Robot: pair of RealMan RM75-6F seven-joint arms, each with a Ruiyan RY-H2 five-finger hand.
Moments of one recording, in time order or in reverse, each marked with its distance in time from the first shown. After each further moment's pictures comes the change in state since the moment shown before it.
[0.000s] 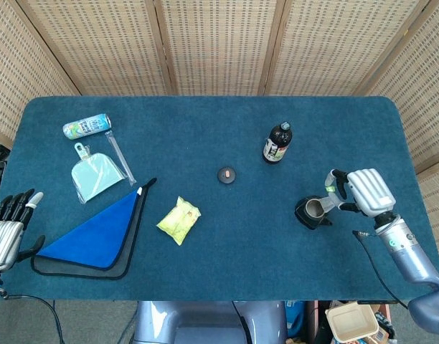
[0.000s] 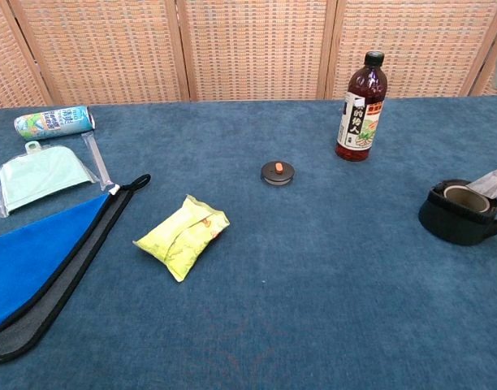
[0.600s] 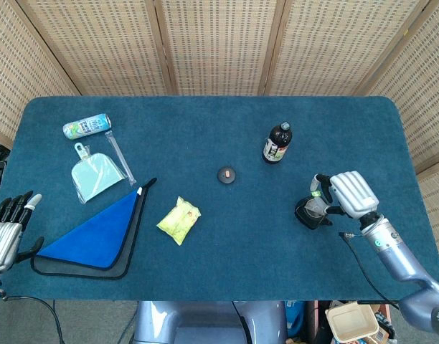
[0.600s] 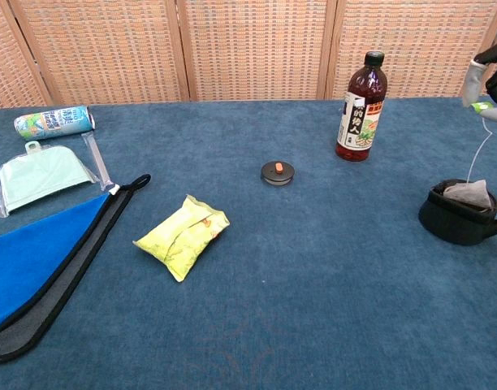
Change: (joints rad) left arm 0.002 -0.008 0.005 0.025 -0.010 -0.014 -0.022; right arm 0.036 -0.015 -0.005 -0.042 0.005 -0.064 -0.046
